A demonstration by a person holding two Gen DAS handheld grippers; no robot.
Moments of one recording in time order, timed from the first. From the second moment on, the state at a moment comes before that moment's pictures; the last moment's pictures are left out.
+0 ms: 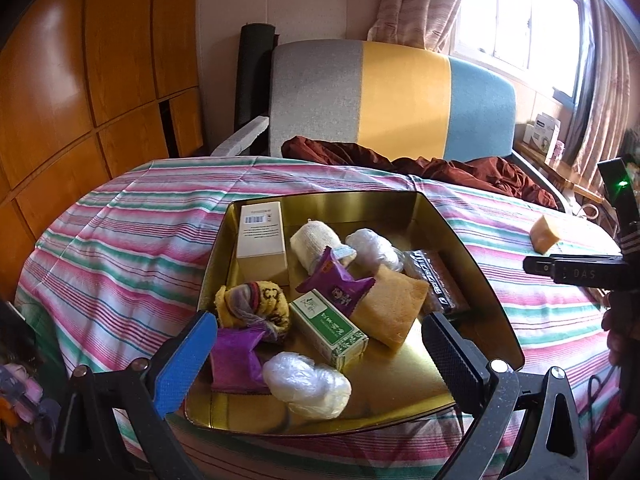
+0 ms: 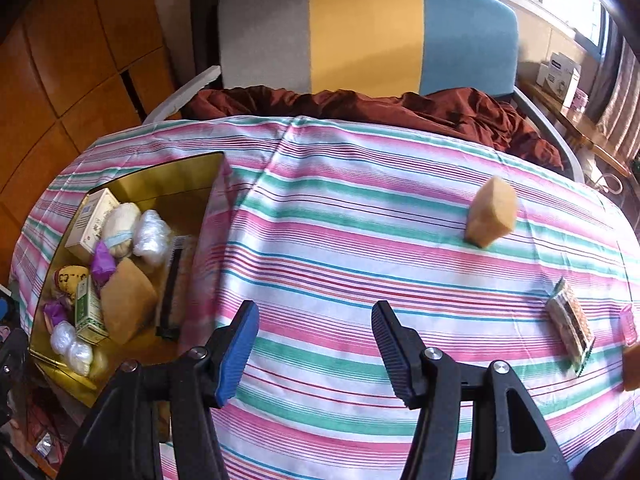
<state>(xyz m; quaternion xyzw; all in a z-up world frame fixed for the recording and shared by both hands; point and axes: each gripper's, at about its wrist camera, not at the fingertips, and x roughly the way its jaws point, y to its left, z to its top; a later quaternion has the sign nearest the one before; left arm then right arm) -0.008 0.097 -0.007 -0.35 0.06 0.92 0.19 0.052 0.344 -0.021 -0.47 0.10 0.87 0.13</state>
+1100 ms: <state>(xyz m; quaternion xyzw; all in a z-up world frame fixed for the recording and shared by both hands) 0.007 0.189 -0.002 -0.35 0.10 0.88 0.30 0.127 0.589 -0.085 -0.57 0.15 0.76 0.28</state>
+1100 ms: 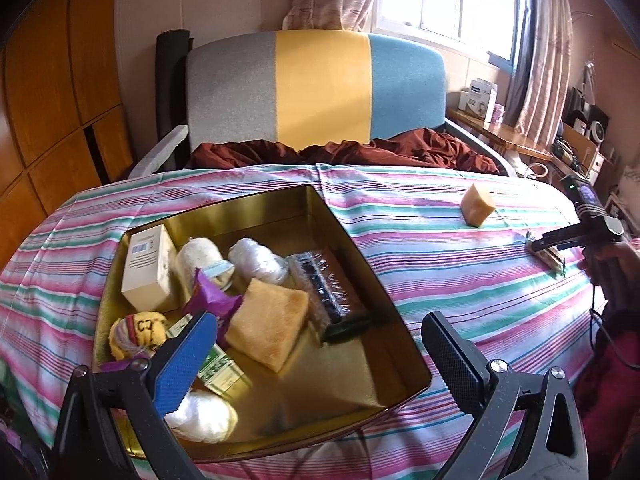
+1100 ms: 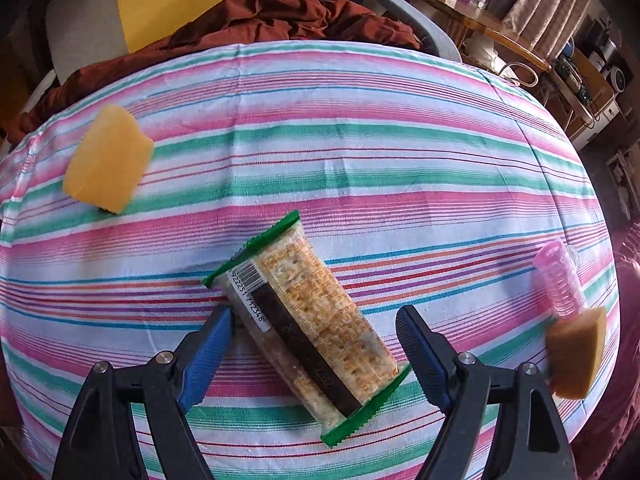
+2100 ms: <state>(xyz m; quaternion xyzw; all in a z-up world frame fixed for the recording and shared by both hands) -0.035 0.412 -0.027 -0.46 0.10 0.79 0.40 0.124 0.546 -0.079 -0.58 0.14 0.77 0.21</state>
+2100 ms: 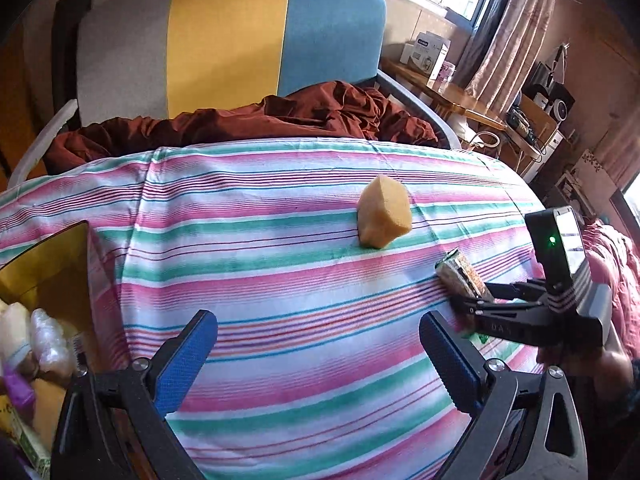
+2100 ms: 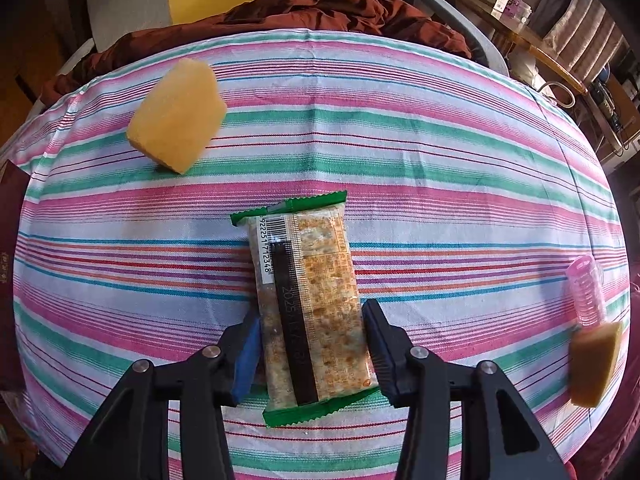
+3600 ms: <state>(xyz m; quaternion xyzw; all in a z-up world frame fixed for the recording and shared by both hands) 0.060 0.382 -0.102 -0.38 0.17 0.80 0.44 0.102 0.534 -0.087 -0.57 0.10 0.79 0.21</state>
